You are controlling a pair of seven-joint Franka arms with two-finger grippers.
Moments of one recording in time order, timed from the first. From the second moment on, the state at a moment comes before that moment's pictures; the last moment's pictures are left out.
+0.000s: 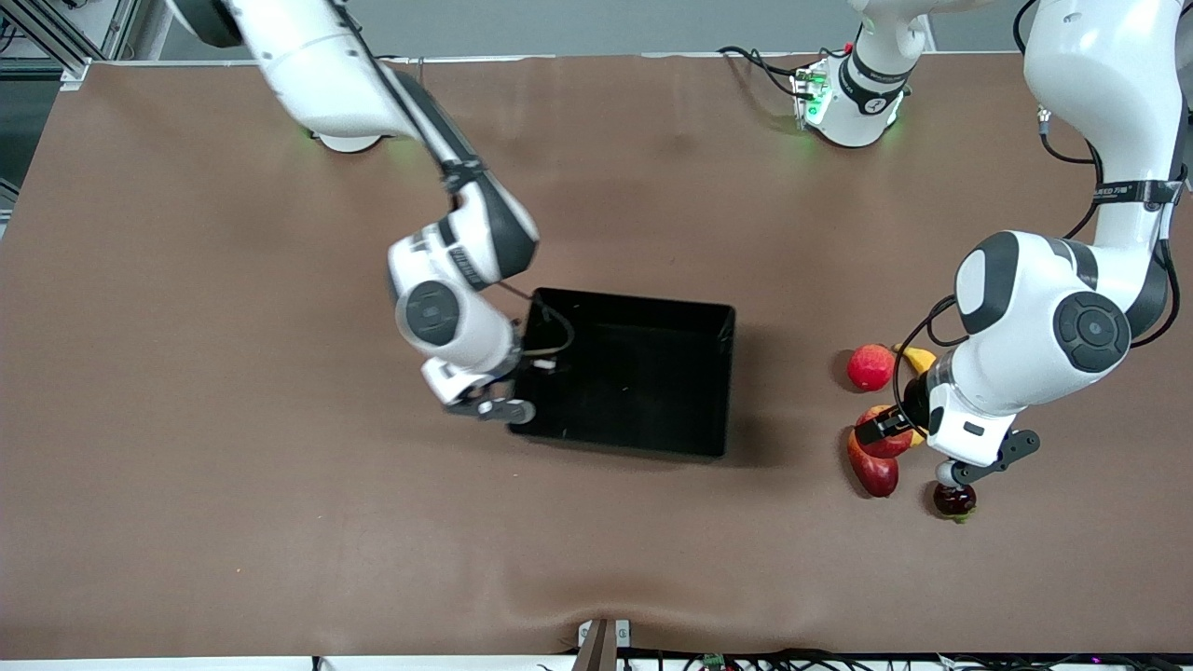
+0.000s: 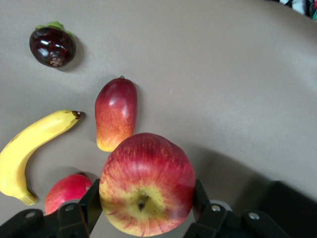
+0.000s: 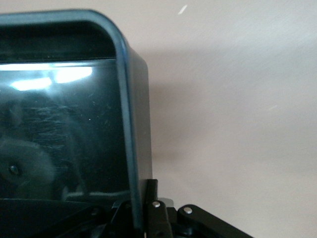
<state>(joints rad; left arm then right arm) 0.07 0.49 -0.29 -1.55 0.04 2.11 -0.59 0.63 0.70 -0.05 -1.48 0.27 2.18 0.57</state>
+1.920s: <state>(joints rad) -0.18 0.60 -0.39 -1.80 0.04 2.35 -1.25 0.33 0.45 -0.09 -1.52 0.27 1.98 0.30</state>
